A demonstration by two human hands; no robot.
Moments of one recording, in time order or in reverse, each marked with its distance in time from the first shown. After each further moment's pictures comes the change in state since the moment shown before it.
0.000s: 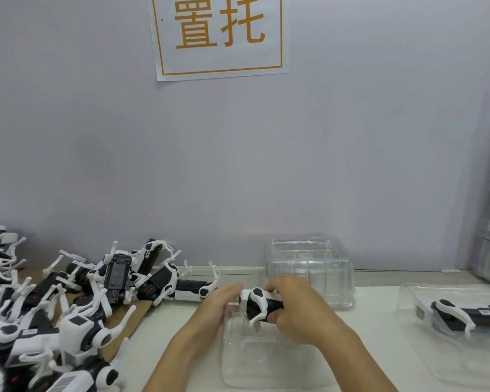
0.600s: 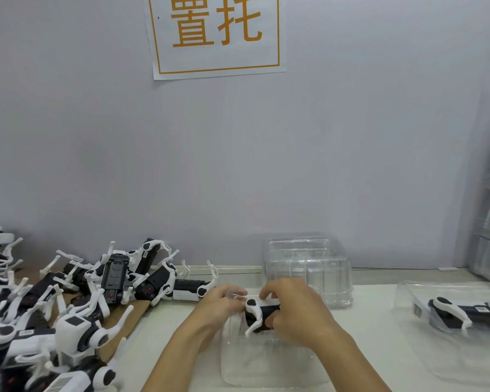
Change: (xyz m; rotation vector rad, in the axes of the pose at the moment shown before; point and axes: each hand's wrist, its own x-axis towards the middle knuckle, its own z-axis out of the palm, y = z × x) left_hand -0.002 0.010 0.010 0.132 0.146 -0.092; right_hand 0.001 0.005 0.009 -0.045 0.032 0.001
